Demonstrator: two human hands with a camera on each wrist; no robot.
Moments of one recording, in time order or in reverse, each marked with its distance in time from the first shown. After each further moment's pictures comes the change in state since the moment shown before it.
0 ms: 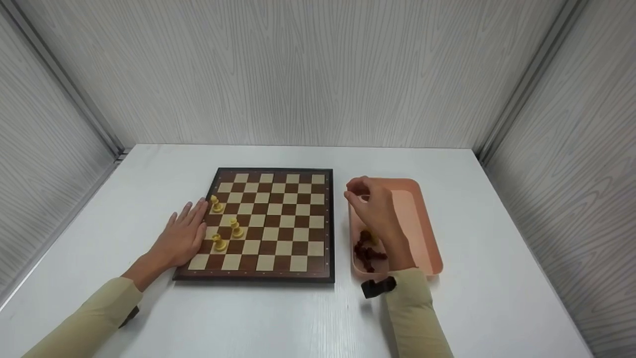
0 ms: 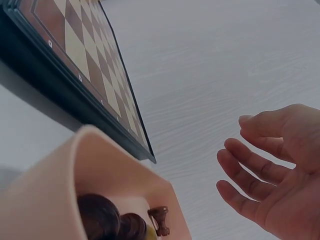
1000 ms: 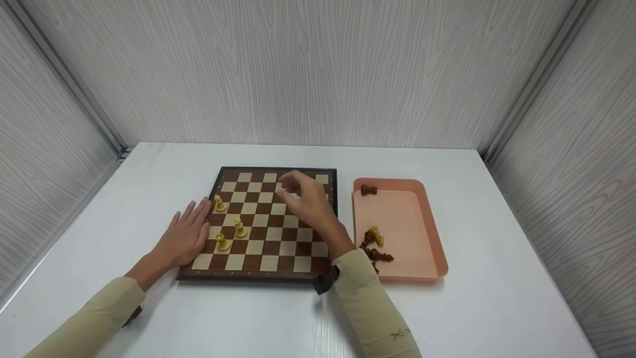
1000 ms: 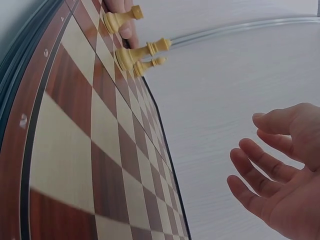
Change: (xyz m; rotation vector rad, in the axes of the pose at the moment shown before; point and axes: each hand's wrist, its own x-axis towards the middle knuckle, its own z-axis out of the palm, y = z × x) left_hand 0.000 0.000 0.001 -0.001 -0.012 -0.002; right_hand 0.037 -0.059 0.107 0.123 -0.181 -0.164
